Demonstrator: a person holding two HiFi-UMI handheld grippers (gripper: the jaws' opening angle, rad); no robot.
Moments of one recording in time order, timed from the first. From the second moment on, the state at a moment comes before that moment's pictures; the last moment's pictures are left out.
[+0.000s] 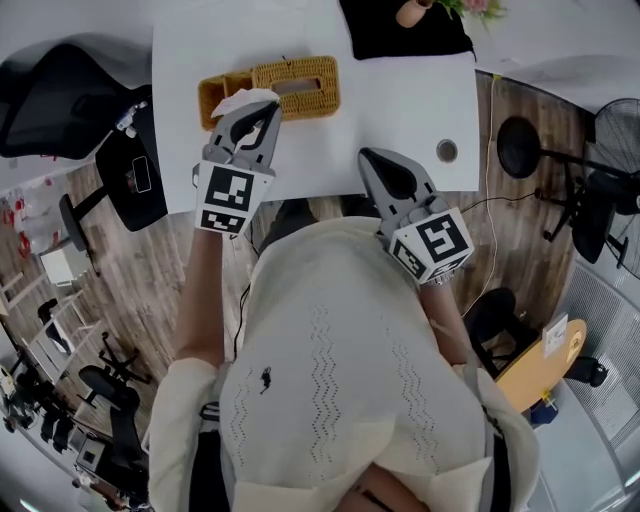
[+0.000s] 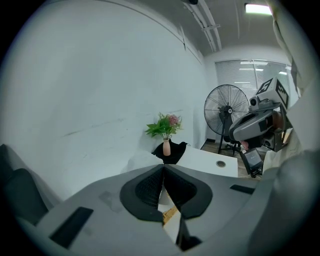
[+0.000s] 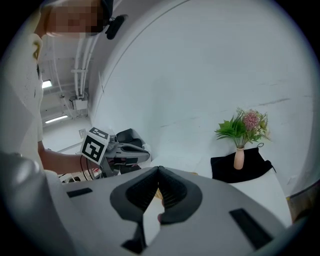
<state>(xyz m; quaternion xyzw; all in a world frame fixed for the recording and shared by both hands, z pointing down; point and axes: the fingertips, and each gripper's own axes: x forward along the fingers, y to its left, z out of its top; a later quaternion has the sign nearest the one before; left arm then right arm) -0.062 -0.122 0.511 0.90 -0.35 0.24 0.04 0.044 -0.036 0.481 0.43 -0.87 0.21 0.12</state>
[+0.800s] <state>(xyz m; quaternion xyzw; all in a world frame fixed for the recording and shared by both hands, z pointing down) -0.061 -0.095 0.482 0.90 -0.40 0.16 0.09 0.050 -0.051 0.477 0.41 -0.88 0.20 0.12</state>
